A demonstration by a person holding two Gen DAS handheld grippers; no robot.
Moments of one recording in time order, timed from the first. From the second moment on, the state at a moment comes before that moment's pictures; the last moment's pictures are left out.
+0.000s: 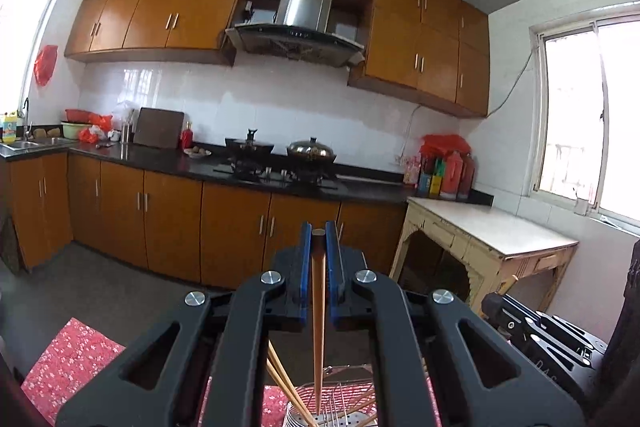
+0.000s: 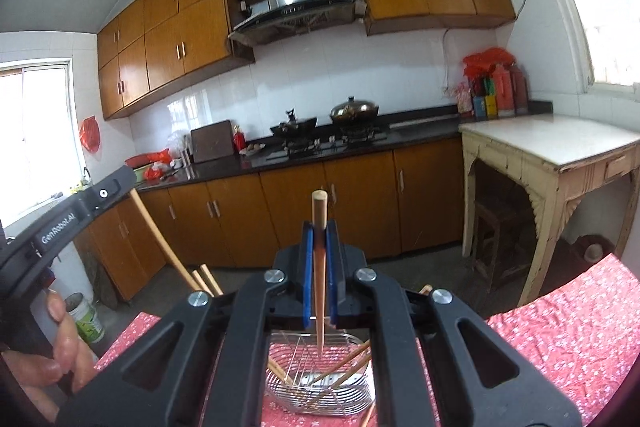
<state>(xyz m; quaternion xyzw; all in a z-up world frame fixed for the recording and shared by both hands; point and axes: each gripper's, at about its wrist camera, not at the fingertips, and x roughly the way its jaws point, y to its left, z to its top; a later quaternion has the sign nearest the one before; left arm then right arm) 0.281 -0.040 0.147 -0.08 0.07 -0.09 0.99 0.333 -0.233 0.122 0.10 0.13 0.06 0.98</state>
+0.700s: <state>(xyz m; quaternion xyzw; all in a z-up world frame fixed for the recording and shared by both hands) 0.303 -0.028 0.135 -0.06 0.11 -0.04 0.99 0.365 -0.258 0.095 0.10 0.18 0.02 0.98</state>
